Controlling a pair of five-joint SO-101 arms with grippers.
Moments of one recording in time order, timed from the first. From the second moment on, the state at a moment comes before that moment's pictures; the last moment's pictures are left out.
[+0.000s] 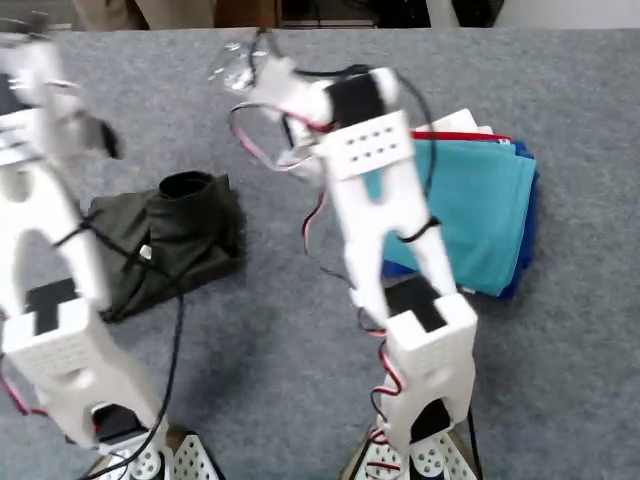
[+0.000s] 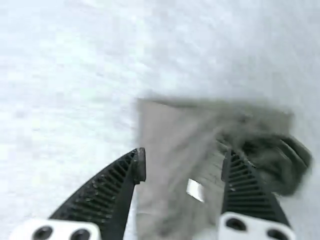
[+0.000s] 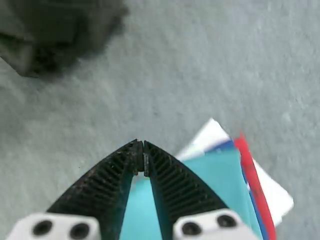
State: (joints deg) left arm -26.0 19.9 -47.4 100.1 -13.4; right arm -27.4 23.6 -45.4 96.7 32.8
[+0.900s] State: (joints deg) left arm -37.5 29.3 -13.3 83.0 -9.0; right arm -45.5 63.3 -70.5 77.9 19.3
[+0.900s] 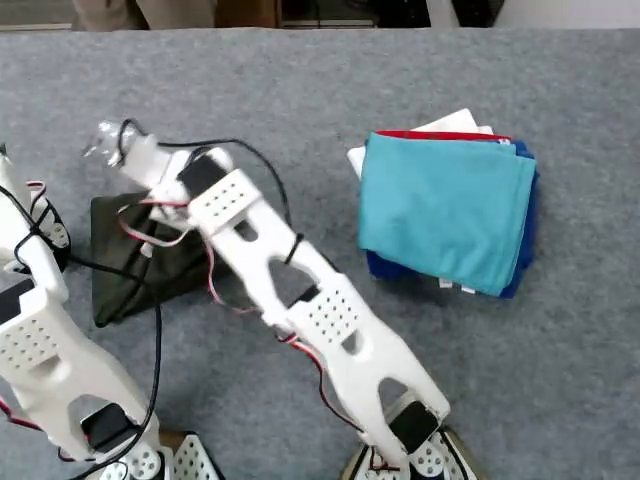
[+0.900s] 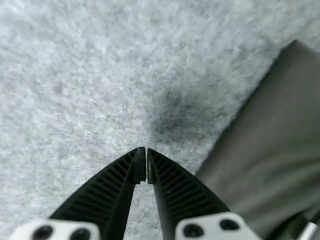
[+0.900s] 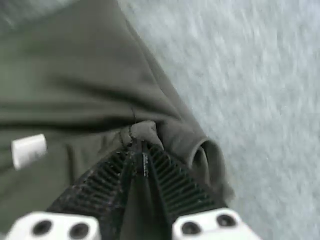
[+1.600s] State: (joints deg) left arm -23.2 30.7 -28.0 82.9 -4.3; right arm -38.6 55.4 -65.0 101.2 20.4
